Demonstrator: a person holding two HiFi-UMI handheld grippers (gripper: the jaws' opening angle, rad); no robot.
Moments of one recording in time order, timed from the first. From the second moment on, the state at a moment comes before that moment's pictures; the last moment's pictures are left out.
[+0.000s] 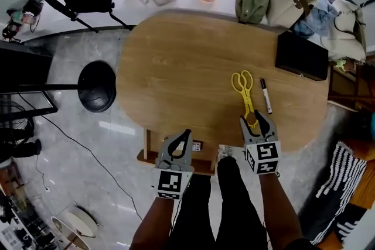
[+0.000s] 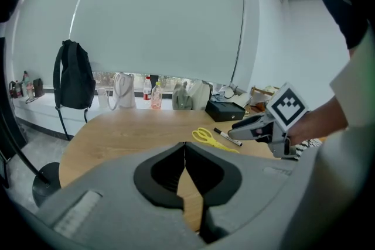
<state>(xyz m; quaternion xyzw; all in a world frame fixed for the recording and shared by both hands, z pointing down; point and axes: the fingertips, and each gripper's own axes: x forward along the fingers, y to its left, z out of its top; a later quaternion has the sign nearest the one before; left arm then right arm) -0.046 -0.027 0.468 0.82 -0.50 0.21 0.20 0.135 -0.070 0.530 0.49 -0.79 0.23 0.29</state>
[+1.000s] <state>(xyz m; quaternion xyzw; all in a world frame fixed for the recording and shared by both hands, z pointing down) -0.037 -0.049 0.478 0.80 -0.53 0.22 0.20 0.158 -0.105 0.637 0.44 -0.72 0.31 0.44</state>
